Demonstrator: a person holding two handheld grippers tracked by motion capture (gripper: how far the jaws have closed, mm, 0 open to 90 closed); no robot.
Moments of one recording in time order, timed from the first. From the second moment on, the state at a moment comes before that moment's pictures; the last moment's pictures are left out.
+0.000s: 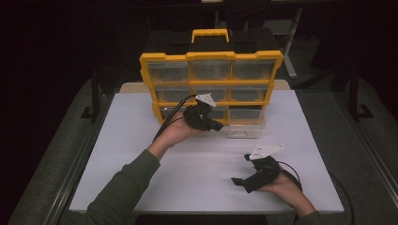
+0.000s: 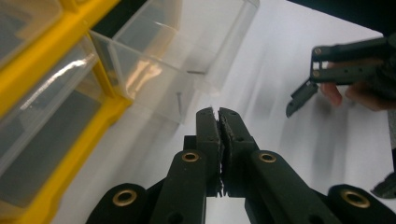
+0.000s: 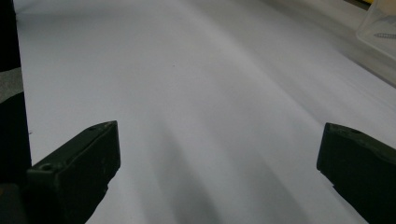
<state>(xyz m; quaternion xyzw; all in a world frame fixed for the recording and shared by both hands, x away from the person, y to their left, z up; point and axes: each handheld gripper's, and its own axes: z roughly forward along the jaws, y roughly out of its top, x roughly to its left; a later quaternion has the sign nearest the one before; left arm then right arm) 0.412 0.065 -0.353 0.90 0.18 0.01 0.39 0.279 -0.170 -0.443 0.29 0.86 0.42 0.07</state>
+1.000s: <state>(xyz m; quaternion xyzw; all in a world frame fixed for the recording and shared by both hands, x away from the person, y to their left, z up) 0.445 0.006 -0.350 0.91 0.18 0.02 0.38 0.279 -0.170 -0.443 0.28 0.86 0.42 0.07</state>
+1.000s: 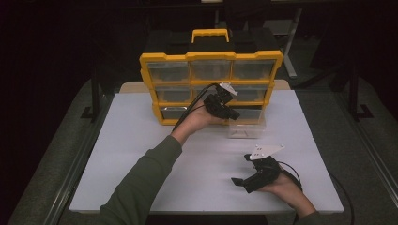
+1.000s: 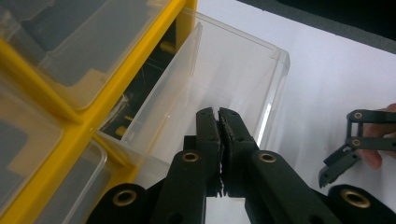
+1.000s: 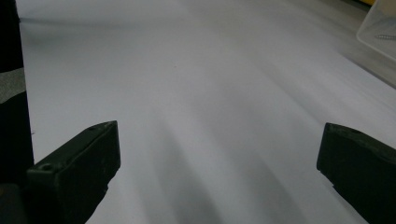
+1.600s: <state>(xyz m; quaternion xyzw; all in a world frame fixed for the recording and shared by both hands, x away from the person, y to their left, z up) 0.447 0.015 -0.345 0.90 0.18 0.01 0.39 0.279 -0.170 -0.443 0.28 0.86 0.42 0.06</state>
